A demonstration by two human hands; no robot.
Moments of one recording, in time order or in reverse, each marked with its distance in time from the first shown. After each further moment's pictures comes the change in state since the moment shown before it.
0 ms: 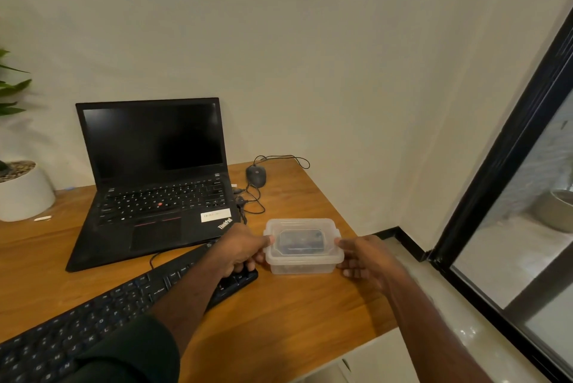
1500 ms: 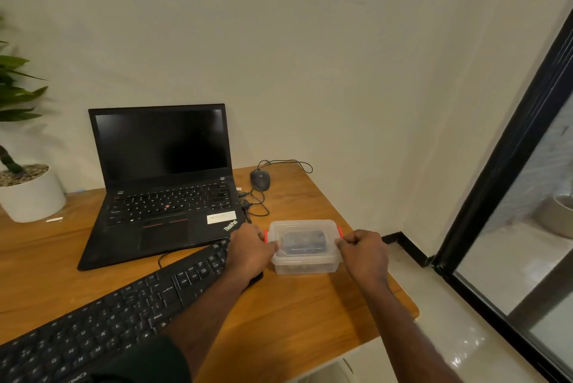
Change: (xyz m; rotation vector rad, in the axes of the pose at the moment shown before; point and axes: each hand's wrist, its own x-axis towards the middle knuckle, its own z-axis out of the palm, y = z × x) left_hand -0.002 -0.013 0.026 0.088 0.410 0.257; right_hand -0.017 0.003 0.033 -0.410 0.499 -0.359
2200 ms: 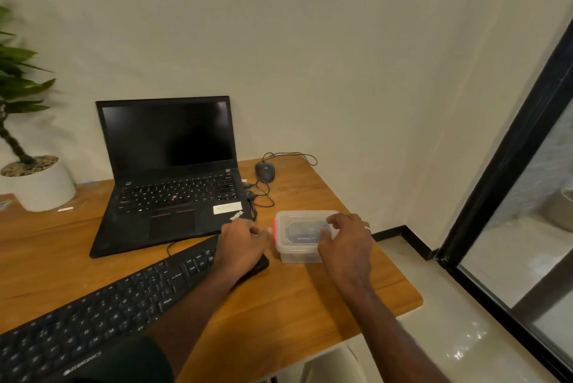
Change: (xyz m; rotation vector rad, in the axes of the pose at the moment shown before) left_hand -0.021 -0.010 -0.032 0.089 0.030 0.141; right_hand -0.037 -0.029 0.018 -0.072 0.124 -0.271
